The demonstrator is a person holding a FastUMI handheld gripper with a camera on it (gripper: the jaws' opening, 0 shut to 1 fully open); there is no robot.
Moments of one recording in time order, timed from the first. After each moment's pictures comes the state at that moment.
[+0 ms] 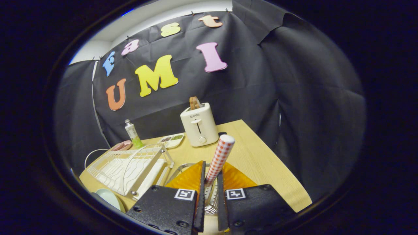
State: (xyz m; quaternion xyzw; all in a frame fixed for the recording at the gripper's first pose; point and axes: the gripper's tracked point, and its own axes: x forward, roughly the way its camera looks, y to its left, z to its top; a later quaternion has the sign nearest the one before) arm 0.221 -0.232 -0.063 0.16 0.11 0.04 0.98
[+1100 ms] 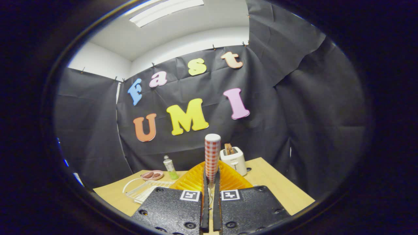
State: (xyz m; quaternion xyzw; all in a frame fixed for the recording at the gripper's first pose) arm 0.075 -0.117 0.083 0.14 -0.05 0.07 0.99
